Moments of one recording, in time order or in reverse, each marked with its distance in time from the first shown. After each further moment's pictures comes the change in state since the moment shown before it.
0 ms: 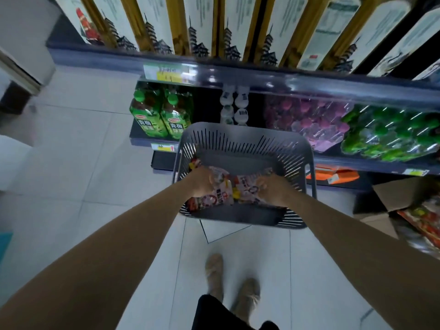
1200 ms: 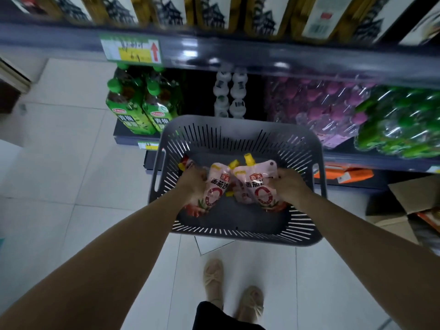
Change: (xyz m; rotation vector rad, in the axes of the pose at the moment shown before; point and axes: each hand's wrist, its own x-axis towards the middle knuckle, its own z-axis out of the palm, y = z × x) left_hand 0.059 -0.006 0.034 -0.242 0.187 -0.185; right_hand 0.050 0.047 0.009 0.719 0.193 0.150
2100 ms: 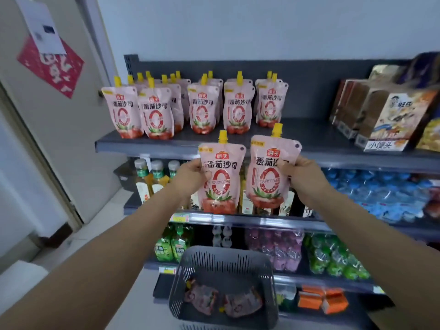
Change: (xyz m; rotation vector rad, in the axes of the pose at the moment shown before) left_hand -0.337 0.211 -0.252 -0.778 0.328 0.642; right_hand -0.323 -0.231 -0.244 0.679 0.207 -0.727
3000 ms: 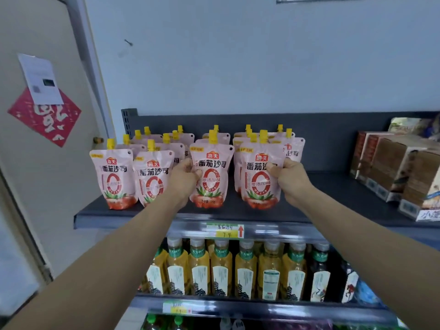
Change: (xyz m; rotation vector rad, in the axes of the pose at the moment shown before) left_hand 0.201 0.065 -0.056 -0.093 0.178 0.248; right_hand 0.185 -0.059 0.084 0.050 0.081 -0.085
